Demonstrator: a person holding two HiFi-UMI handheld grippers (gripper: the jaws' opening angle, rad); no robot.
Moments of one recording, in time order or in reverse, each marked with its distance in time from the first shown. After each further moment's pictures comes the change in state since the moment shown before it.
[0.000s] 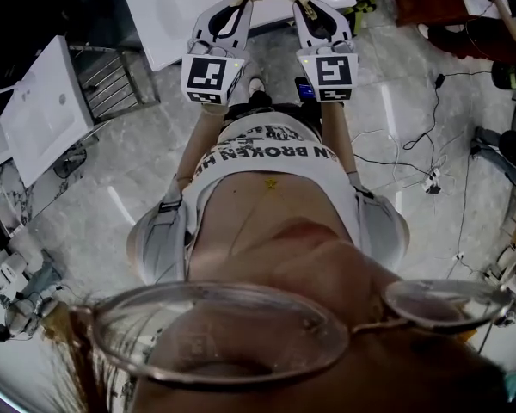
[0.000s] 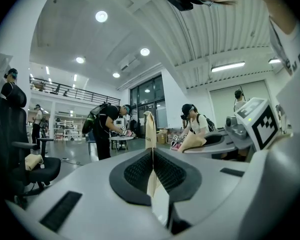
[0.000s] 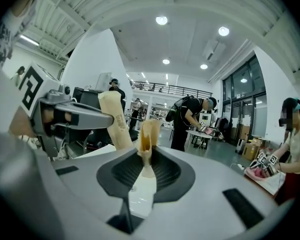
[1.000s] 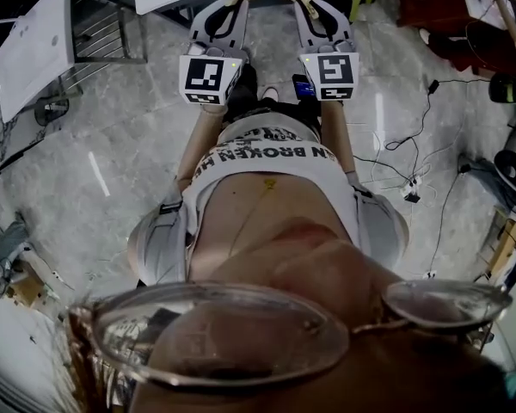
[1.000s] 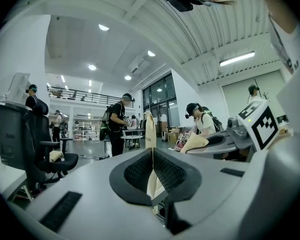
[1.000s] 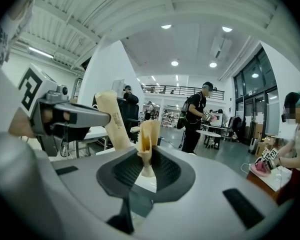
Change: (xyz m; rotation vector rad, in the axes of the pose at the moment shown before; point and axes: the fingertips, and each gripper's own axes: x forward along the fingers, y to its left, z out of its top) left arm -0.075 -0.106 0.007 -0.011 0.021 0.200; right arm -0.115 0.010 -0.018 0.006 -0.025 0.166
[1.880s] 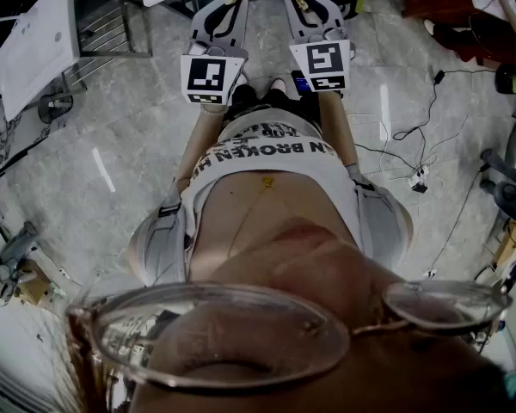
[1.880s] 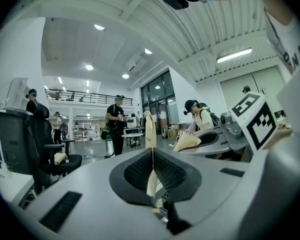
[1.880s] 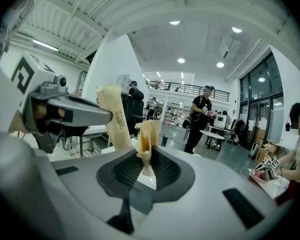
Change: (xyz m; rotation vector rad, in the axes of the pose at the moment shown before) left arm -0.027 0.017 -0.002 0.043 0.036 -0.001; right arm 0.021 0.044 0.008 -0.061 0.058 0.031
